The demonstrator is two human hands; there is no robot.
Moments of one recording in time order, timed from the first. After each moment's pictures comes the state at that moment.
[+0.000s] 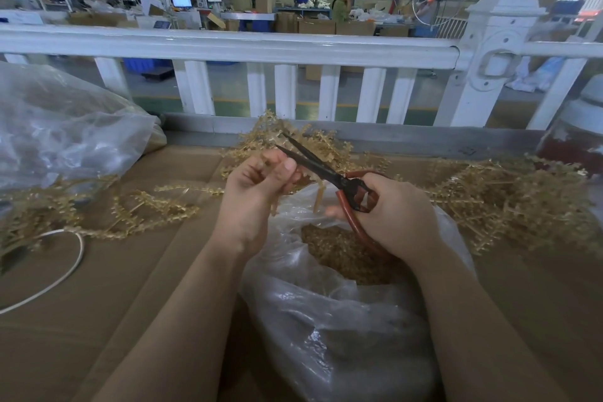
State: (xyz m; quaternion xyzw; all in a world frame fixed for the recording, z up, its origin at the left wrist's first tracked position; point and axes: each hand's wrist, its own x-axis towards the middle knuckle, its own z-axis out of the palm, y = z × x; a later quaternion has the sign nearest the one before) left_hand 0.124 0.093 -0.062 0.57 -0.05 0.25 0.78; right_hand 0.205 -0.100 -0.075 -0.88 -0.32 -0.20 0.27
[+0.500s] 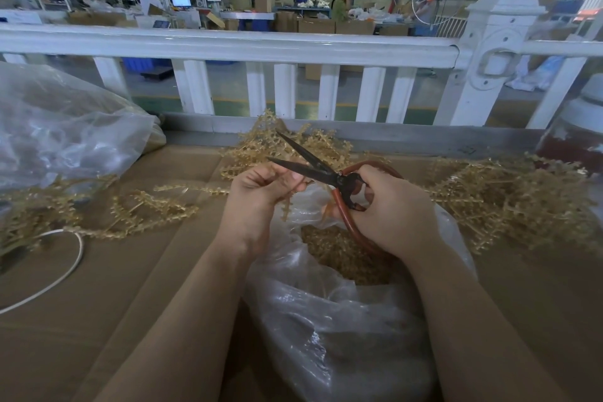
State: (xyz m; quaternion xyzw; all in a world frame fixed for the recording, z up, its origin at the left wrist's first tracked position) left_hand 0.123 0.087 -0.064 0.59 0.00 0.24 0.77; right_hand 0.200 -0.095 -0.068 -0.88 -0.32 -0.24 0.24
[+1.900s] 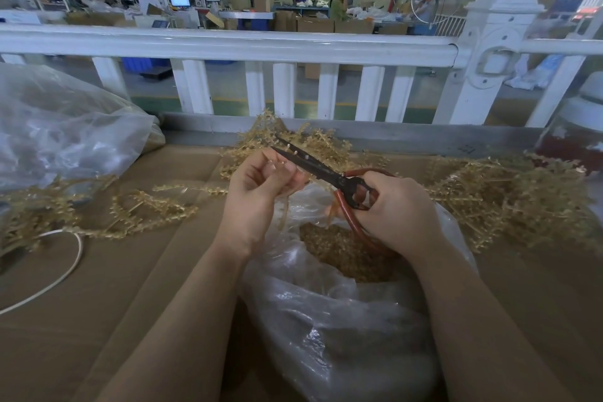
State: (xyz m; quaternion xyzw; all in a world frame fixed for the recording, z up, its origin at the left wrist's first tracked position) left_hand 0.129 0.091 -0.070 0.61 -0.06 0.28 0.74; right_hand 0.205 -0.102 -0.069 -0.89 -0.31 -0.18 0.27
